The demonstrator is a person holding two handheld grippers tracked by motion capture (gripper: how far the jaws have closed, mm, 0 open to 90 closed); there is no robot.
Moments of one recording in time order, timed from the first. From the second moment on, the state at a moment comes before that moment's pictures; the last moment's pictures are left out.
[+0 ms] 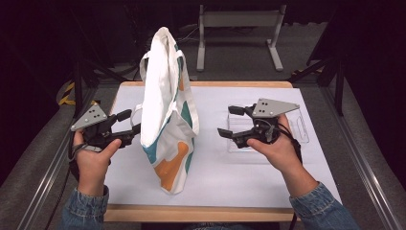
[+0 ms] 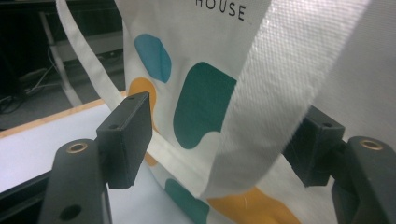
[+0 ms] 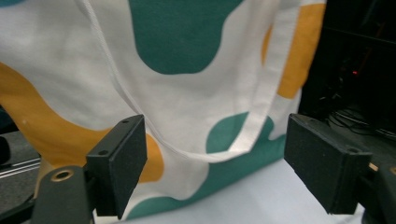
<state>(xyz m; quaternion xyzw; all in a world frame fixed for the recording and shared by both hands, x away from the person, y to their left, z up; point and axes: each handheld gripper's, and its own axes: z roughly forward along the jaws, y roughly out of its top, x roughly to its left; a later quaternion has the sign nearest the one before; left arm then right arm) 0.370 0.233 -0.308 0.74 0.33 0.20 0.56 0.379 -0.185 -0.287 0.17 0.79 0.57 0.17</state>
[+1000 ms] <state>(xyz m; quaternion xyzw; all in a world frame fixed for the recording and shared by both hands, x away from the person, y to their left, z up) 0.353 0.237 -0.295 0.73 0.29 0.24 0.57 0.363 -0.108 -0.264 0.06 0.83 0.54 0.13</state>
